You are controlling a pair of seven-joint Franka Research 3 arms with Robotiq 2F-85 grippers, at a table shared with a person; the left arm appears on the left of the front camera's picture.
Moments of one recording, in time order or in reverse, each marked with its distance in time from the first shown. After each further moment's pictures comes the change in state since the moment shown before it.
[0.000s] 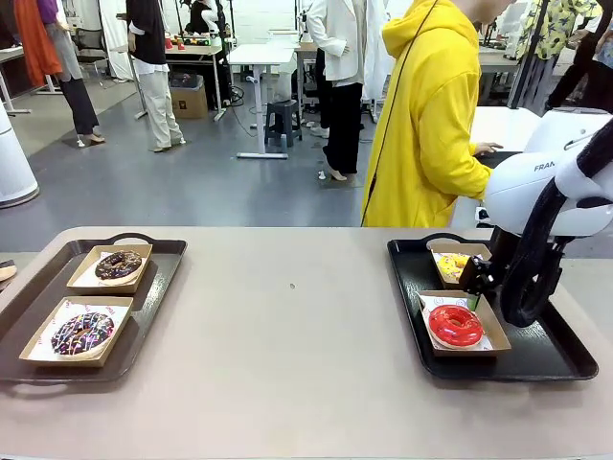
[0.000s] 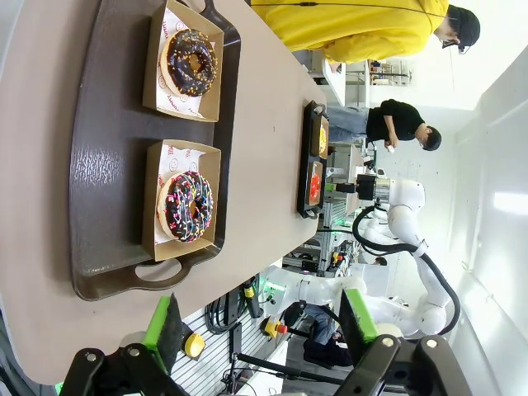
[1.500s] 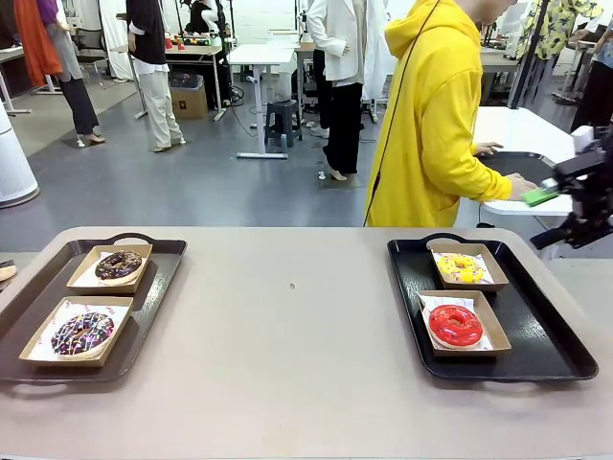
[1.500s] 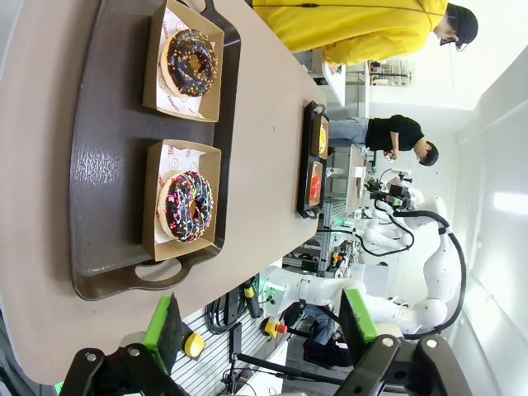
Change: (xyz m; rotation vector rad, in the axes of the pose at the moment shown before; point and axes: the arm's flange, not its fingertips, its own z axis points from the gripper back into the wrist) left arm 0.000 0.000 0.000 0.000 0.000 0.000; right arm -0.024 -0.143 0.109 1.106 -0.035 0.115
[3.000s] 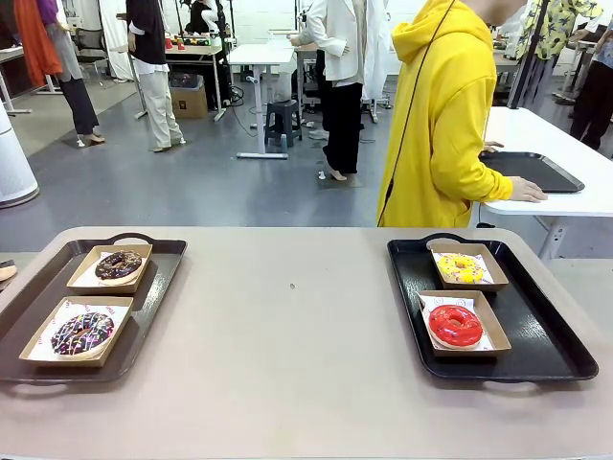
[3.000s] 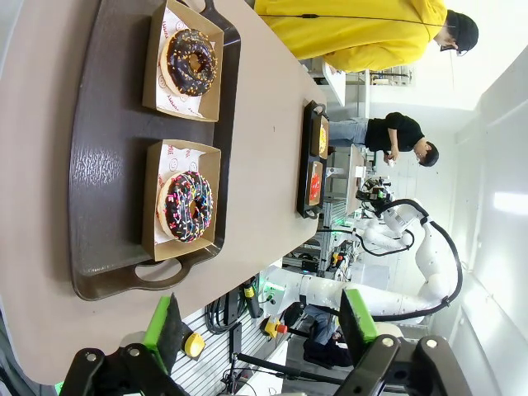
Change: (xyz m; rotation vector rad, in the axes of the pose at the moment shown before) left arm 0.000 0.000 0.000 0.000 0.001 0.000; right arm -0.041 -0.122 0.091 0.090 -0.254 -0.195
